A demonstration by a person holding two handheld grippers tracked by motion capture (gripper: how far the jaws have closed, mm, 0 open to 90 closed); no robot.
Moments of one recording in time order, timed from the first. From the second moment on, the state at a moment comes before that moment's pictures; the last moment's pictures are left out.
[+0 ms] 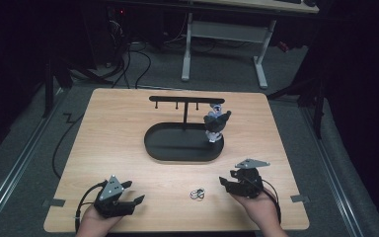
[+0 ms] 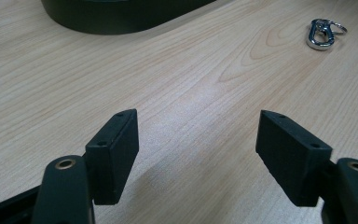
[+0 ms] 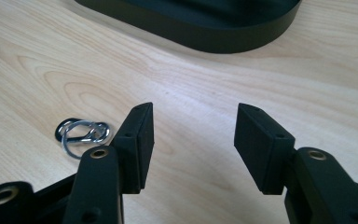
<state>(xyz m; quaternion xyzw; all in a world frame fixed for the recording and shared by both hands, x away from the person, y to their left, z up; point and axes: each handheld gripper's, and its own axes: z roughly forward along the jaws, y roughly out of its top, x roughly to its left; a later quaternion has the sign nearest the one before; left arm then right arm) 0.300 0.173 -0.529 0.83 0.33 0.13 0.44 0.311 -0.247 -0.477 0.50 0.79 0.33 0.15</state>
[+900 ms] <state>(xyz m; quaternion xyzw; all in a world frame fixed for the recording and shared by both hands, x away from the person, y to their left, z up) 0.304 0.175 -0.531 0.83 0.33 0.13 0.44 0.271 -0.190 -0.506 0.41 0.81 0.39 0.15</state>
